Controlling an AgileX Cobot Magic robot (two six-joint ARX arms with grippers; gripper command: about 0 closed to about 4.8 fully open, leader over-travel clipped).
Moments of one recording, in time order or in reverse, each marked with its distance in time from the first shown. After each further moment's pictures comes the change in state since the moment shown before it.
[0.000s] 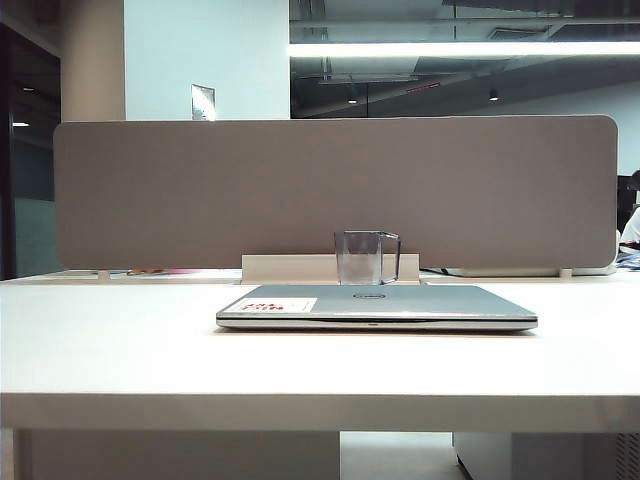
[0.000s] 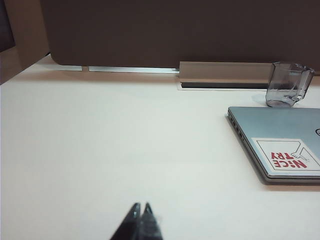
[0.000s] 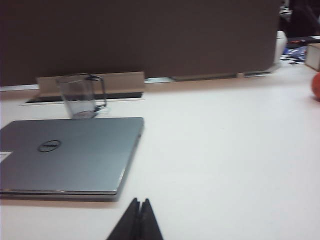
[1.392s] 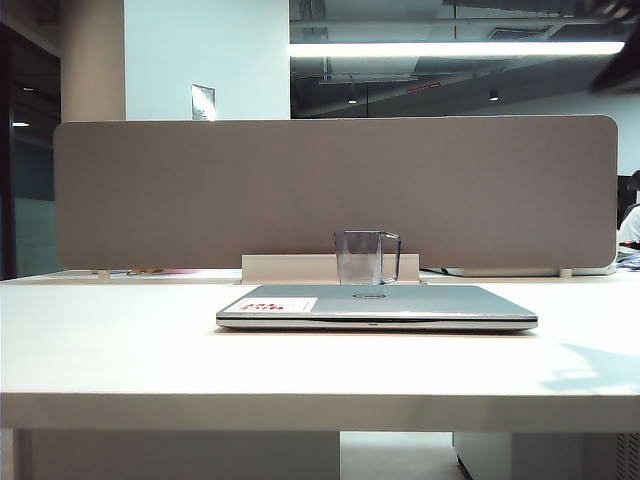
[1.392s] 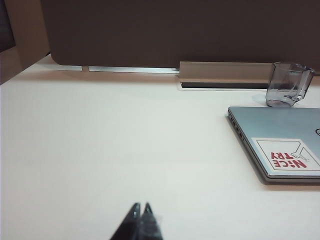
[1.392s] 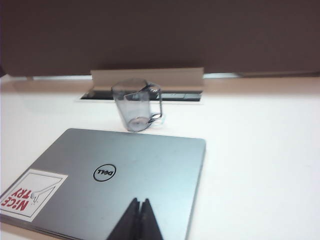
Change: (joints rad) left arm 0.000 0.000 0.000 0.000 0.000 0.000; right arm 0.129 0.913 0.472 0.309 -0.076 0.034
